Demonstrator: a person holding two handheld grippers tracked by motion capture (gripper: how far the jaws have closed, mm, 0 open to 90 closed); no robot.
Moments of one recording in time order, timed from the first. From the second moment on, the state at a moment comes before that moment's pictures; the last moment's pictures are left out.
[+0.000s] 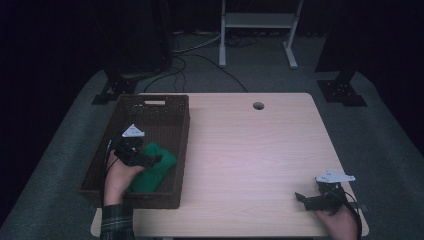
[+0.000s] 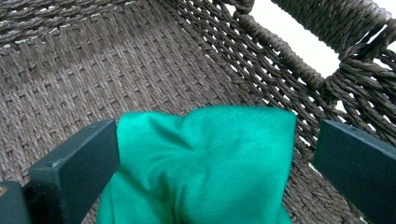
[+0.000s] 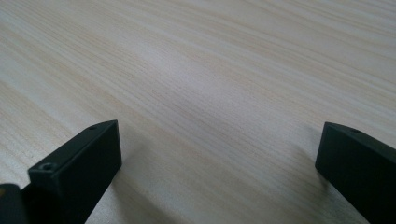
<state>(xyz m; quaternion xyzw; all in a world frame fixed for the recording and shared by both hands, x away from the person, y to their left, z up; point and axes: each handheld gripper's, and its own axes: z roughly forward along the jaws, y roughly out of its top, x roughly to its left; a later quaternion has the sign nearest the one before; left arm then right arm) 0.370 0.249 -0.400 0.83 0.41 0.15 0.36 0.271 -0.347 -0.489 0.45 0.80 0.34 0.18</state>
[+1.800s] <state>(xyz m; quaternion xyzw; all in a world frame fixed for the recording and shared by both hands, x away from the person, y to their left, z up) 0.375 0.240 -0.417 0.85 0.42 0.11 0.28 0.271 -0.347 -0.489 0.45 0.80 0.34 0.18</state>
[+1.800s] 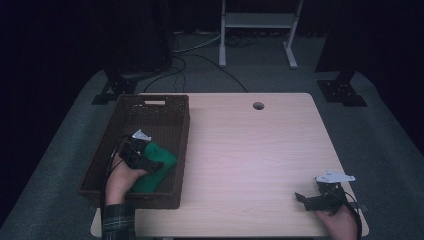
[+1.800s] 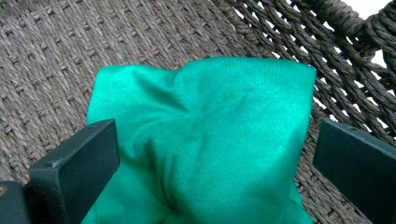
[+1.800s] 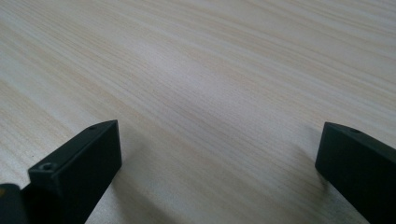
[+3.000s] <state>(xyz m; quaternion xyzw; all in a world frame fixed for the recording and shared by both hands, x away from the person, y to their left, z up) 0.380 0.238 -0.431 0.86 0.44 0.07 0.24 0.271 -0.346 -0.489 0.45 0.80 0.34 0.18</state>
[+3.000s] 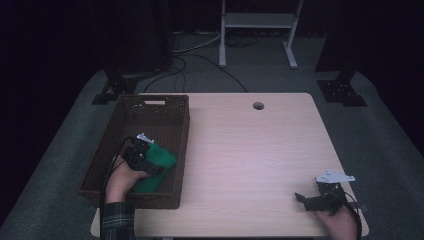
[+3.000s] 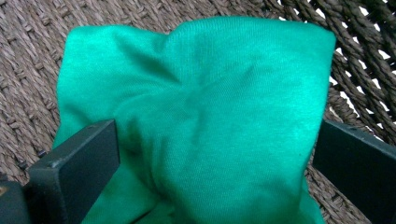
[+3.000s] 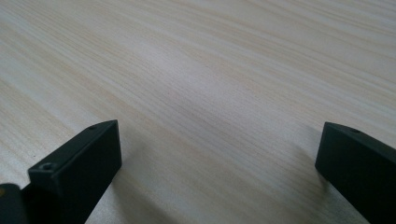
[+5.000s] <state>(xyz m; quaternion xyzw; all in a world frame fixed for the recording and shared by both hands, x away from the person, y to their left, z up) 0.378 0.225 -0.427 0.88 0.43 0.04 0.18 0.270 -0.346 -0.489 0.45 0.80 0.34 0.18</state>
